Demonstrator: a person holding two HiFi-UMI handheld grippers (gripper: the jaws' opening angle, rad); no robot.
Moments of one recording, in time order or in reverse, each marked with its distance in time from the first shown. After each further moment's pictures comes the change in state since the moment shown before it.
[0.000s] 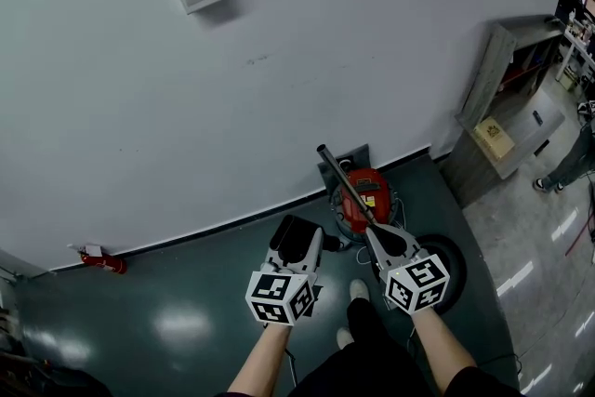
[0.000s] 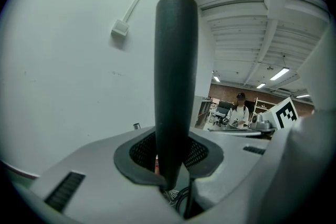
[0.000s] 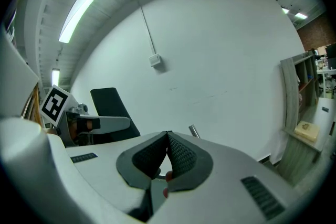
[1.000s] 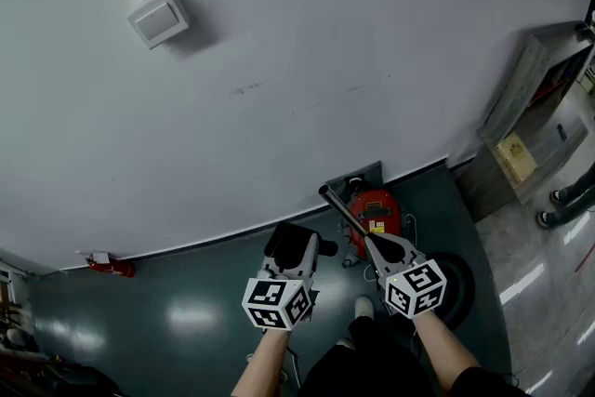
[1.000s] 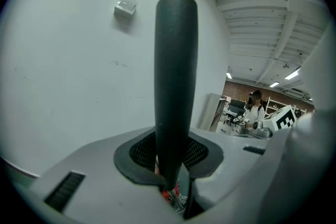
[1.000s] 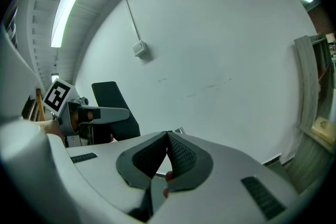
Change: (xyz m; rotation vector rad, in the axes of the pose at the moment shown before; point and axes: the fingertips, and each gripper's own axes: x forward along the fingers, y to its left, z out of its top) left arm 0.125 0.070 0.028 -0.044 0.055 0.098; right arm 0.116 -0.096 0.011 0.044 0.090 0.079
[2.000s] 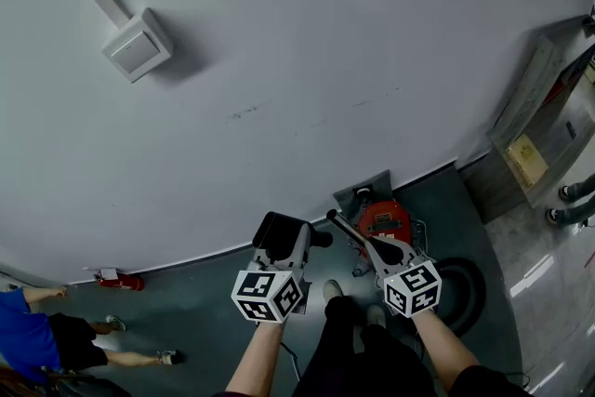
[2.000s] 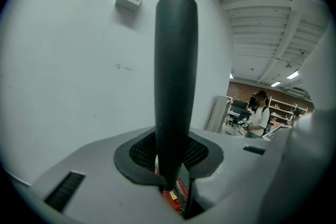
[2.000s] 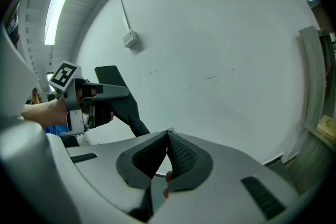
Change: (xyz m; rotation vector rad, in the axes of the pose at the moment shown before) left arm 0.057 0.059 0.048 0.013 -0.006 0.000; right arm 0.067 -0.033 -0.007 0.014 0.040 -0.014
